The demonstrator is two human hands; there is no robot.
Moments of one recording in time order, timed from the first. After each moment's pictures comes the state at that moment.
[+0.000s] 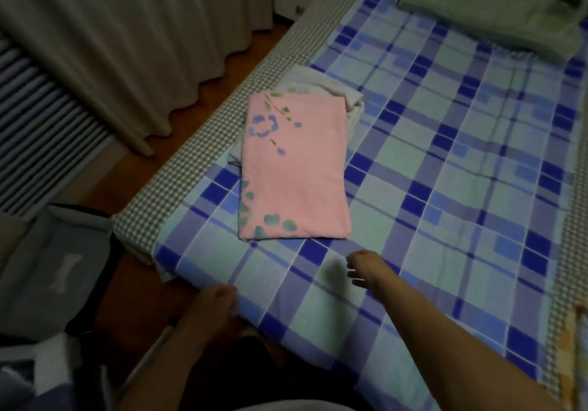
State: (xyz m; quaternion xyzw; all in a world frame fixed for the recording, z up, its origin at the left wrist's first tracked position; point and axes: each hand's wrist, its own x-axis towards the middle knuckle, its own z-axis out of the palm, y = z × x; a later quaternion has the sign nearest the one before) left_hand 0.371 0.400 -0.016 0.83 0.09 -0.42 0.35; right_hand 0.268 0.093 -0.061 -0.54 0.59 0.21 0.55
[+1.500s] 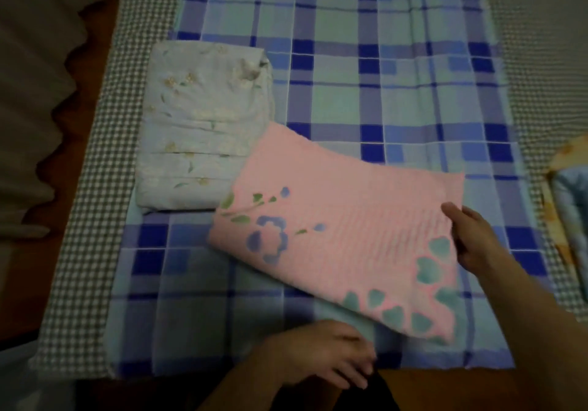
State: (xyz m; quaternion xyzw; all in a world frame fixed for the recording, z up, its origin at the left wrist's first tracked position) left_hand 0.365 0.233 -0.042 0.45 -0.14 -0.87 0.13; right_hand 0.141 -0.019 -0.085 -0.30 0.73 -0.23 0.57
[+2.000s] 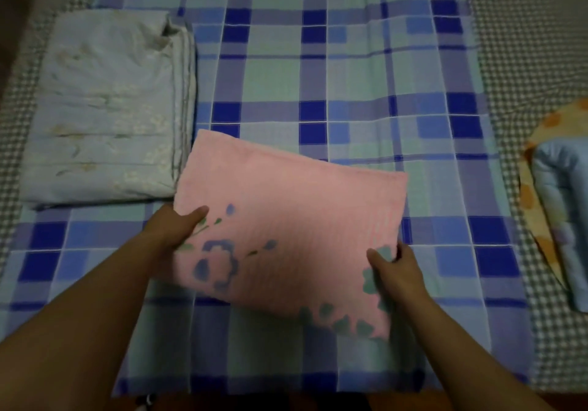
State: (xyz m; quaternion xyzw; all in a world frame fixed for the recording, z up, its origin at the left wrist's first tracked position) left_hand 0.469 0.122 -0.205 0.89 -0.19 -0.40 0.12; right_hand 0.050 0.020 -0.221 -0.46 0.74 -0.07 0.48
